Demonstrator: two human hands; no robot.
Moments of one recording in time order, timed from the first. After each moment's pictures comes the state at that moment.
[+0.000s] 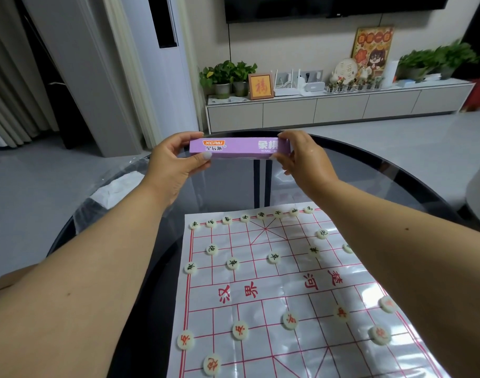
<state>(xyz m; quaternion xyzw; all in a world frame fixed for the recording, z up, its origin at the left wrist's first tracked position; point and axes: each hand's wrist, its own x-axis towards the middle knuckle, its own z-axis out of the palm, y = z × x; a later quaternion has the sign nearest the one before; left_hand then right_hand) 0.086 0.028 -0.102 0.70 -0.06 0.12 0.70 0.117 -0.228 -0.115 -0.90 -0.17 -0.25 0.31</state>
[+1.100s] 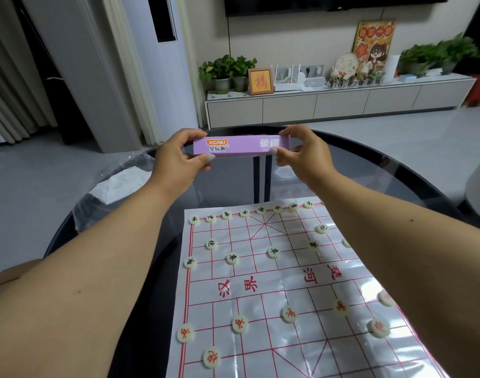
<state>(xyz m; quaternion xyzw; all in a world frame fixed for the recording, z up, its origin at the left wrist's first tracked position) 0.081 0.018 -0.103 0.79 -0.08 0.19 0.57 0.117 -0.225 -0.117 -0.83 -0.09 -0.17 0.52</state>
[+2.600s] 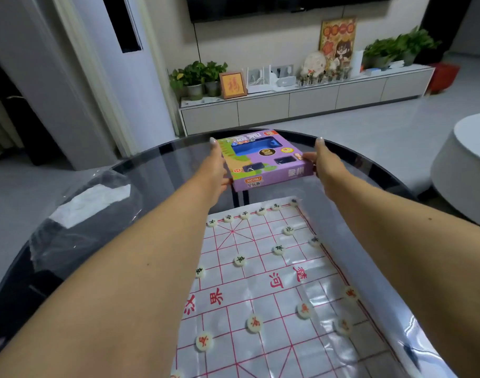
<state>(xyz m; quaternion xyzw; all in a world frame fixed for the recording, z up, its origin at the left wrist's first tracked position) 0.108 -0.113 -0.104 0.72 0.09 -0.08 0.69 0.123 -0.319 -0.134 -0.76 0.17 -0.05 0.63</state>
